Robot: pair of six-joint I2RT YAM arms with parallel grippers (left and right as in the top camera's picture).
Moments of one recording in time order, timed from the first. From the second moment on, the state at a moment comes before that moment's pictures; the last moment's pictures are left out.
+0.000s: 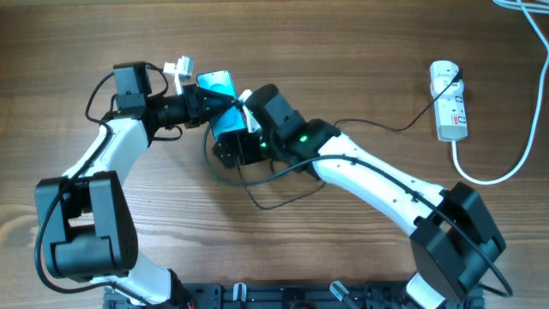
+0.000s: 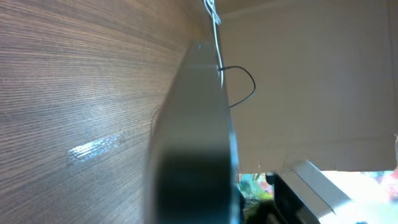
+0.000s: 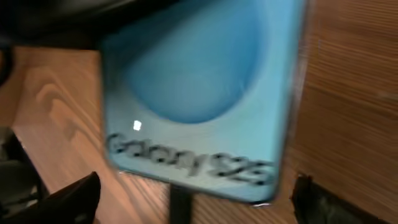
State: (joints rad) left arm 0.09 1.77 1.03 -0.14 1.22 -0.44; right arm 0.76 1.79 1.29 -0.40 -0.31 0.53
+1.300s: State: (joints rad) left arm -0.02 1.77 1.02 0.22 1.56 -0.58; right arm 0.49 1.81 1.30 -0.27 -1.02 0.39
